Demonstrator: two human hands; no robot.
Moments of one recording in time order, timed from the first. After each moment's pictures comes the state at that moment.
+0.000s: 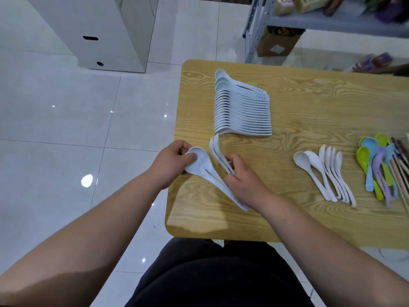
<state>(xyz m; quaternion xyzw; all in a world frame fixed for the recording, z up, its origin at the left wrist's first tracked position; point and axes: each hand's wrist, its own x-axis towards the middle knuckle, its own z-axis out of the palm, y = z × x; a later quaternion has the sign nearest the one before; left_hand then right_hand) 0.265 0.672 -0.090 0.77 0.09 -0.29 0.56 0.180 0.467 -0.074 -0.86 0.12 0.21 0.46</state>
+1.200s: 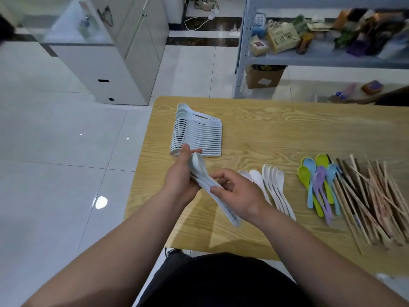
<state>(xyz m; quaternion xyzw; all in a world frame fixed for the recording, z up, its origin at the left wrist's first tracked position) 0.194 0.448 0.021 0.49 0.30 -0.22 0.79 0.127 0.301 0.009 -0.78 0.05 0.18 0.60</state>
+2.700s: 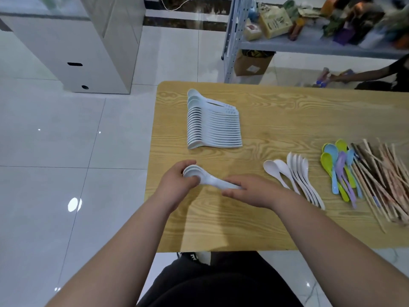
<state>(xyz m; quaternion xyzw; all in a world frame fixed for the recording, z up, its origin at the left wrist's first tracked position) 0.219 0.593 -0.069 0.76 0.10 -0.30 0.57 0.171 0.367 -0.039 -0.88 0.01 0.36 0.31</state>
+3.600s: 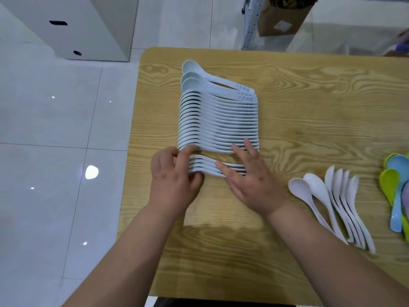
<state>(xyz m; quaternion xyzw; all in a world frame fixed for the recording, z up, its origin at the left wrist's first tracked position) 0.277 0.548 -0.180 0.96 -0.12 0.07 0.24 0.239 0.326 -0.210 -0.97 -0.19 -0.07 0.15</state>
